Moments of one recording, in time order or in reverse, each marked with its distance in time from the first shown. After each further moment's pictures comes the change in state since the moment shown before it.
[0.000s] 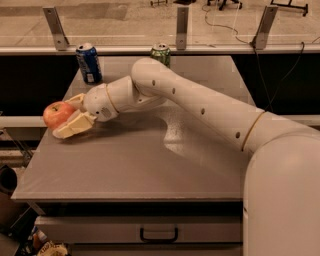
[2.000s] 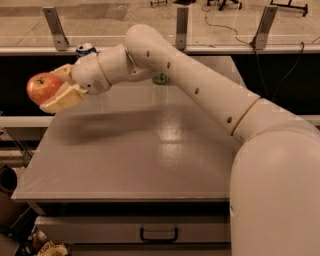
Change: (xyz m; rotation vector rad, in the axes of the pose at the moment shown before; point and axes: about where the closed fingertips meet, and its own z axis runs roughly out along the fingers) arm -0.077 -0.017 -0.015 -0.019 -0.024 -0.173
